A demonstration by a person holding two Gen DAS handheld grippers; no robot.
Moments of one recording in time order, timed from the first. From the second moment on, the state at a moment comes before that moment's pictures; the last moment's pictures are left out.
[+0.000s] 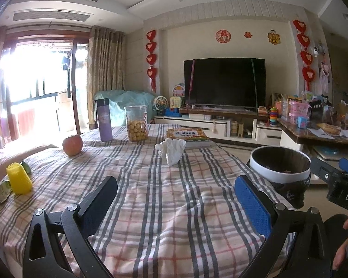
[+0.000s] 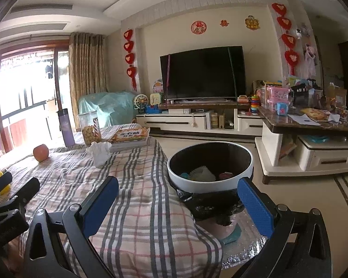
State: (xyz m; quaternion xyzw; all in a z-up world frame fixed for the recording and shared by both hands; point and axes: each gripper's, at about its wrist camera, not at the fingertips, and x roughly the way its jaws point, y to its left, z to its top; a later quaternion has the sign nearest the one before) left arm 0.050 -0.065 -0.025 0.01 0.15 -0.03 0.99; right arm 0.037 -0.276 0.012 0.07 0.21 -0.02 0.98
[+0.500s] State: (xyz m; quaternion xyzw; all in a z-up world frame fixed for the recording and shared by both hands) left arm 0.045 -0.065 -0.027 0.02 0.14 -0.04 0.99; right arm 0.033 -0.275 0.015 0.07 0.20 -0.01 0.98
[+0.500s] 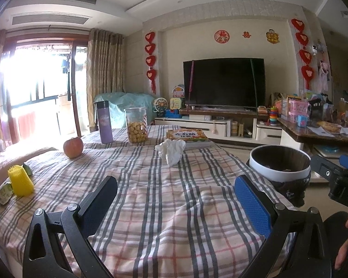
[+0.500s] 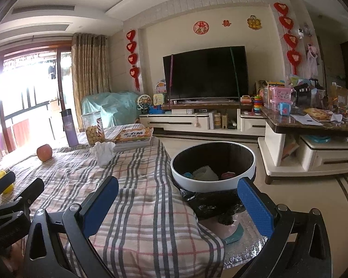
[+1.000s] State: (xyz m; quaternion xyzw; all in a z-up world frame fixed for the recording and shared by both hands) left arm 0.046 -0.063 -0.028 0.02 0.15 -0.04 0.99; right arm 0.031 -0.274 0.018 0.07 0.20 0.00 0.98
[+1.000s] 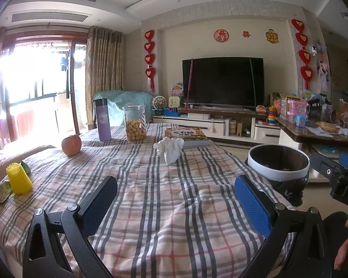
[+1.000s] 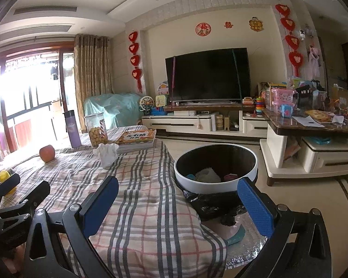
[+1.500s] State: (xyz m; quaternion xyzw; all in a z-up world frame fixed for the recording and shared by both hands) left arm 0.046 -0.062 -0.030 0.02 0.15 -0.04 0.99; right arm 0.032 -0.272 0.020 0.07 0.20 0.00 0.98
